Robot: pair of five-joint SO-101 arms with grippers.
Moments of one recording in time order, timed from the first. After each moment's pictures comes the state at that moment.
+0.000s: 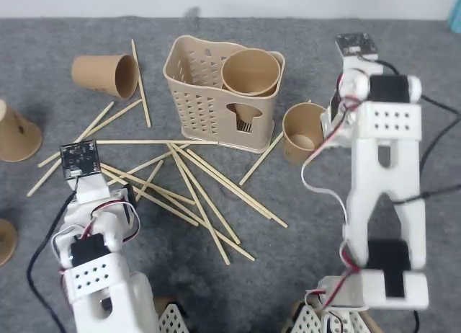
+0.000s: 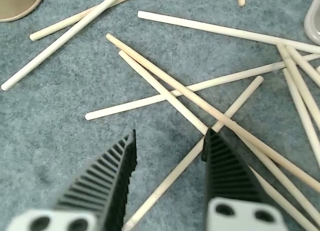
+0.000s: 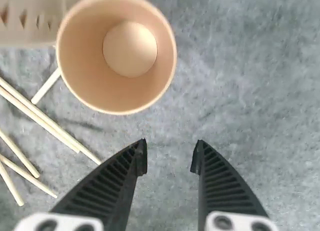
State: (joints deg) left arm -28.2 -67.5 84.3 47.8 -2.2; right arm -2.6 -4.2 -6.3 96.1 6.9
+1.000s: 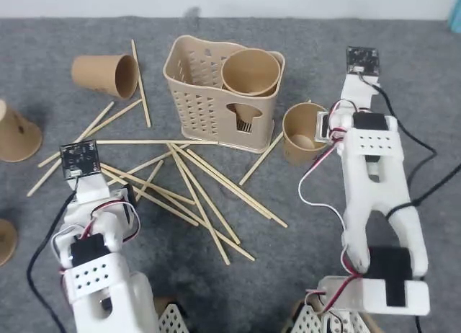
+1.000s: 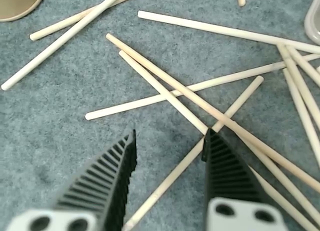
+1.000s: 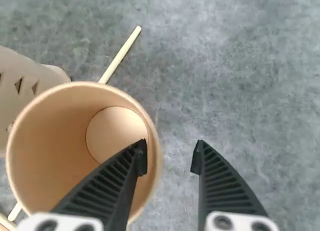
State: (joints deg) left arm -28.2 -67.5 84.3 47.7 -2.2; right arm -2.5 -4.3 20.7 53.3 -3.6
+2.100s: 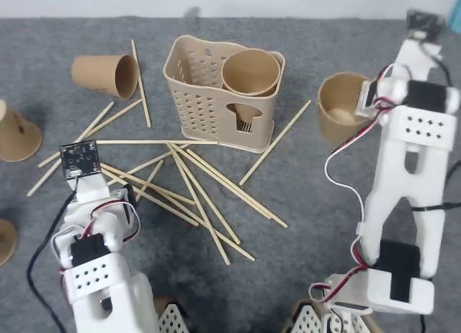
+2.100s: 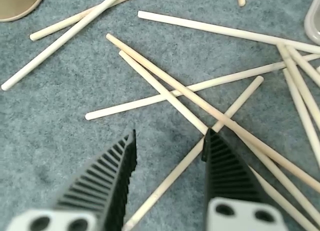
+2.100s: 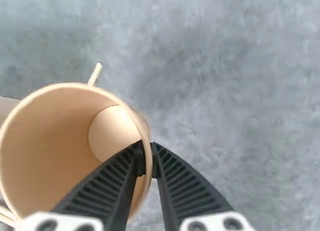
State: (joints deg) left arm -28.2 -67.5 84.3 47.7 -2.2; right arm 6.8 -3.0 -12.7 81.9 -3.6
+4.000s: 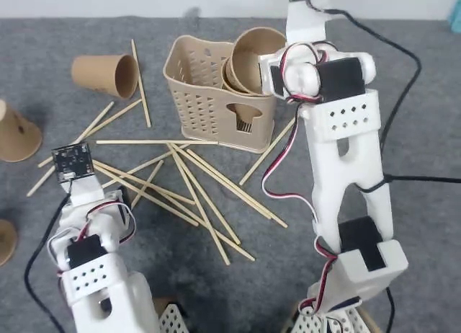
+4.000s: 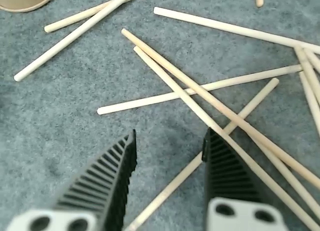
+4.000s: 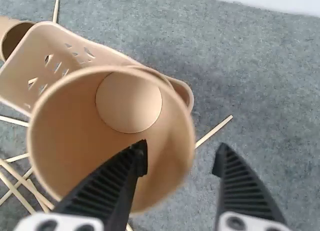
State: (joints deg) left arm -30.9 -67.5 84.4 47.8 -2.2; right arm -20.4 7.6 -41.8 90.7 -4.5
